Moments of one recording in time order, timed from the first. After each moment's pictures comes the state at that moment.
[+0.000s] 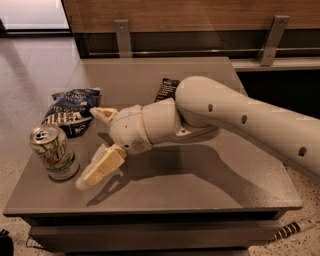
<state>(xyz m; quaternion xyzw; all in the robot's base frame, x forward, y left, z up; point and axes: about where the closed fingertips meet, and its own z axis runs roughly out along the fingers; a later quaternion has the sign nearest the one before) 0.438 0.158 0.867 -0.61 0.54 0.41 0.42</state>
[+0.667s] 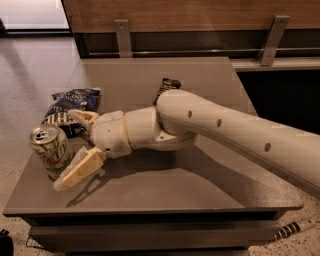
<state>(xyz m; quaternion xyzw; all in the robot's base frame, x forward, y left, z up) 0.436 0.203 0.869 -0.59 0.49 0.47 0.44</state>
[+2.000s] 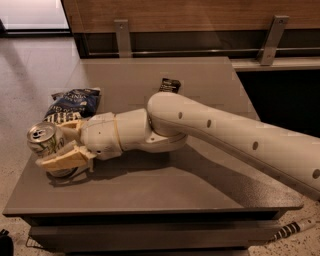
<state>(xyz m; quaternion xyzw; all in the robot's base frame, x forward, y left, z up) 0.430 0.224 0.872 -0.59 0.46 0.49 0.45</state>
